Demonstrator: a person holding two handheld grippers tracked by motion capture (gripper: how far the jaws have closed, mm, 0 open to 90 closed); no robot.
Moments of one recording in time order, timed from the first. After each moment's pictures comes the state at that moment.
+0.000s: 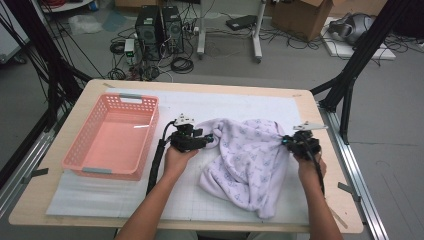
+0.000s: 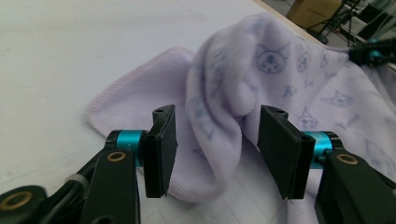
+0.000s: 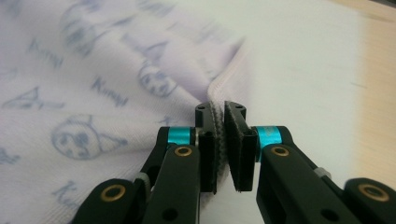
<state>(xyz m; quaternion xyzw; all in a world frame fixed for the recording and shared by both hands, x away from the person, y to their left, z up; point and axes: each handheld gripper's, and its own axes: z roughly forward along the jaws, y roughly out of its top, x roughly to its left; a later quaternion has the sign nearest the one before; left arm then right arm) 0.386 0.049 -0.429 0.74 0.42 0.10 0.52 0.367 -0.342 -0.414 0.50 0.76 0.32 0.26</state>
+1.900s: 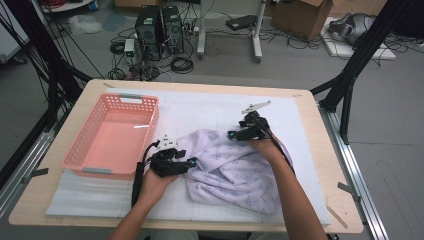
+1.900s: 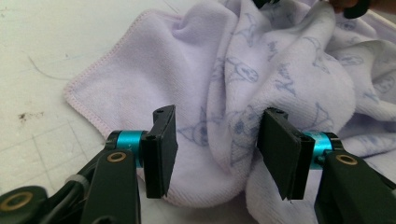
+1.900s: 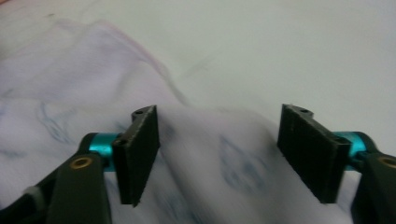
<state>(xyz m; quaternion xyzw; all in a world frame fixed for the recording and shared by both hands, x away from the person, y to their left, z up) 0.319 0.096 -0.435 0.77 0.41 0.12 0.47 0.450 -0.209 -0.424 0.34 0.86 0.38 0.10</state>
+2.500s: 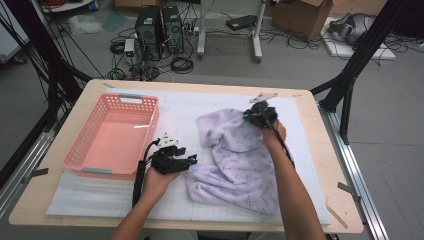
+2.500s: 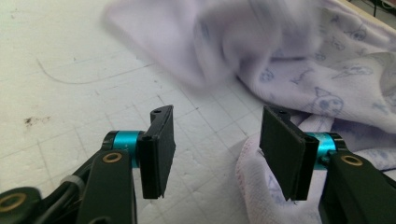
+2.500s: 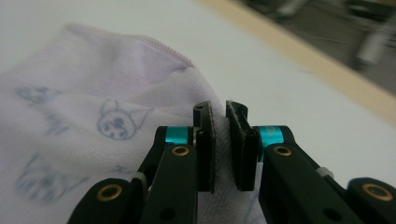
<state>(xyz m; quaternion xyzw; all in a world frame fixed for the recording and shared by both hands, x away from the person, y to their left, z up) 0.323 0.094 -0.435 0.76 0.42 0.12 0.47 0.471 -0.239 -0.401 0.38 0.82 0.34 0.26</state>
